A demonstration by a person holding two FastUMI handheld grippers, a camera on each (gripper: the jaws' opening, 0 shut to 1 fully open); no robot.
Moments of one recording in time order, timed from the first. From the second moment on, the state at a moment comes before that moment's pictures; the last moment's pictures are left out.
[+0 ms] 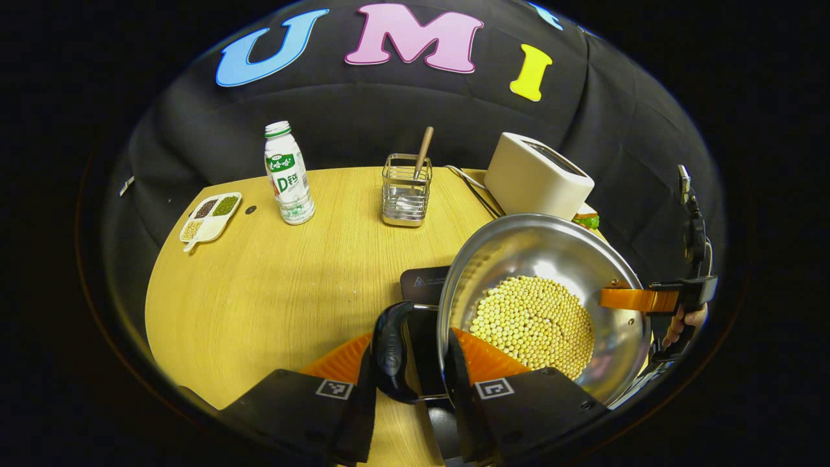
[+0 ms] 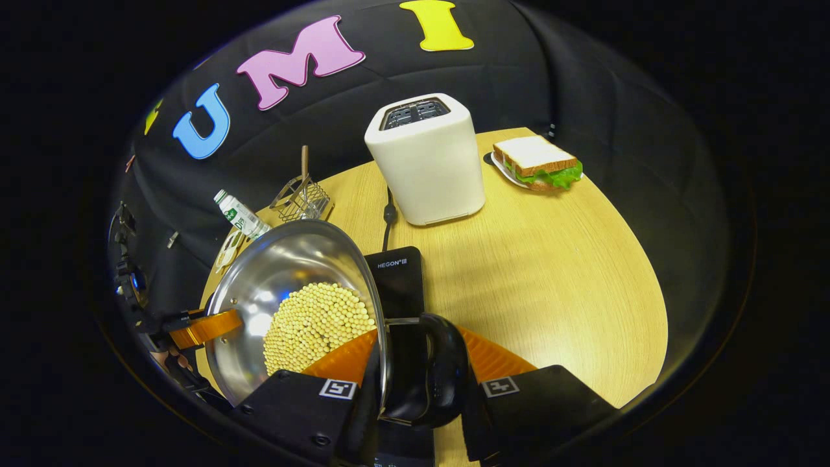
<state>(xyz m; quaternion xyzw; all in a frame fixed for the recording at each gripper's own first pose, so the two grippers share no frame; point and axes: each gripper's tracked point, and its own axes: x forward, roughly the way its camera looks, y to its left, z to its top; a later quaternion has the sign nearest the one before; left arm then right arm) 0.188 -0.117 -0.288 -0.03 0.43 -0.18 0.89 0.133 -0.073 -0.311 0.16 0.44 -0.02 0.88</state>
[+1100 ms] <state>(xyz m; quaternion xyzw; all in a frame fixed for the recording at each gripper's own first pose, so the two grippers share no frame) 0.200 -0.111 -0.263 0.00 0.38 -0.16 0.91 0.139 -0.068 -0.296 0.17 0.43 -0.03 0.89</state>
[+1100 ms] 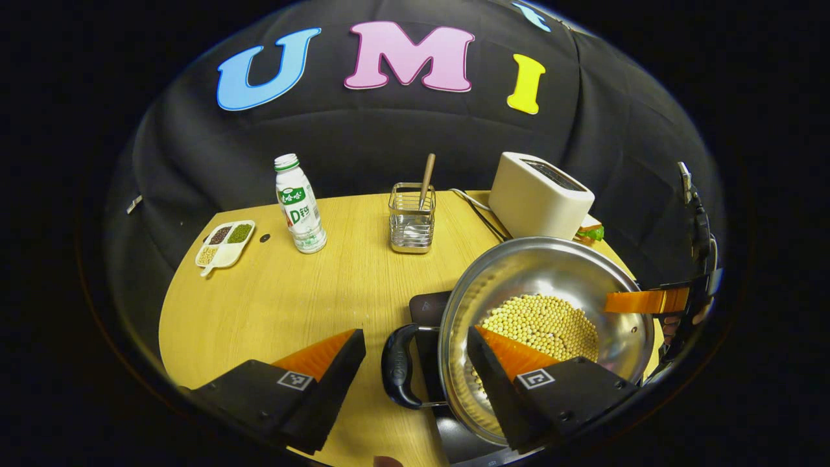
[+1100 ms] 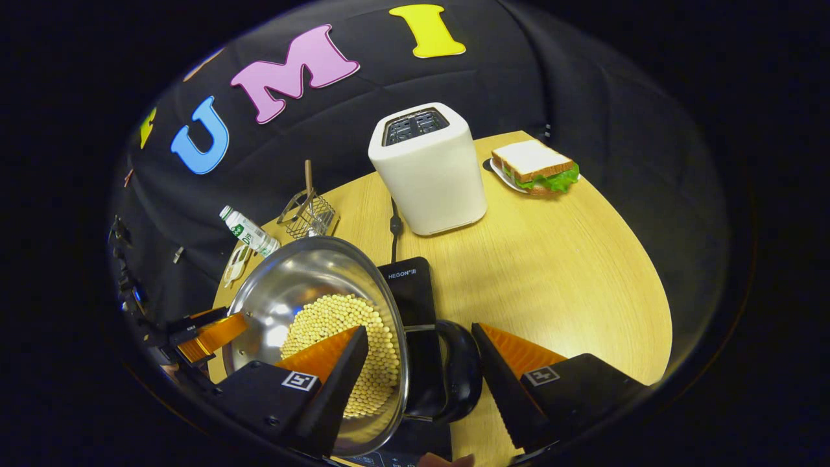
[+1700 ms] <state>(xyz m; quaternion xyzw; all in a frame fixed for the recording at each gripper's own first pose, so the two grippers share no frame) 0.180 -0.090 -0.127 -0.05 0.19 -0.11 0.97 0.137 -0.089 -0.147 0.09 0.23 -0.05 0.97</state>
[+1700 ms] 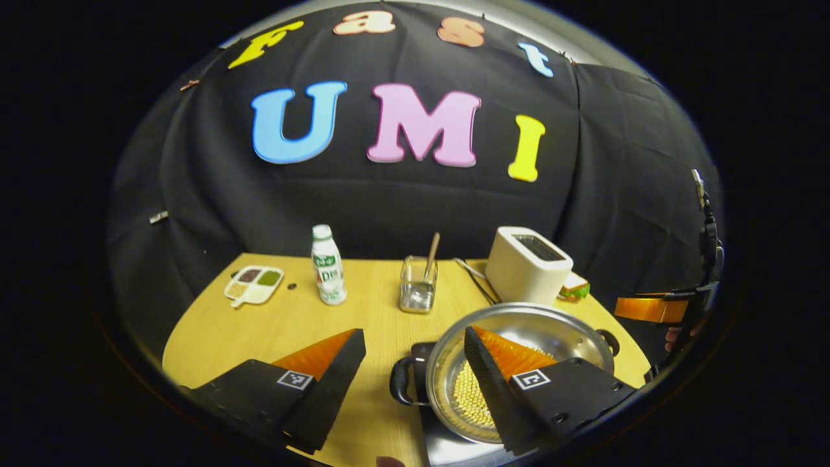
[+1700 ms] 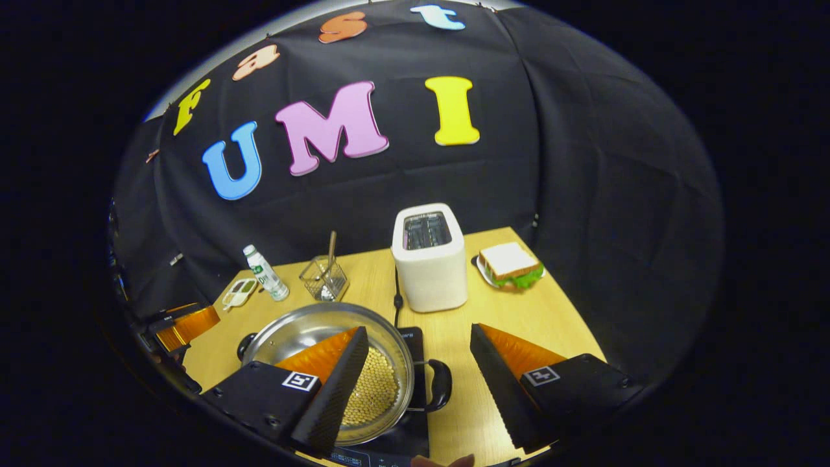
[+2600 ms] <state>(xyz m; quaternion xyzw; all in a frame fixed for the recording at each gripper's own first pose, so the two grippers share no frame) 0.030 -0.080 0.017 0.00 -0.06 -0.07 1.00 0.031 -0.080 -0.001 0.01 -0.04 -0.04 1.00</state>
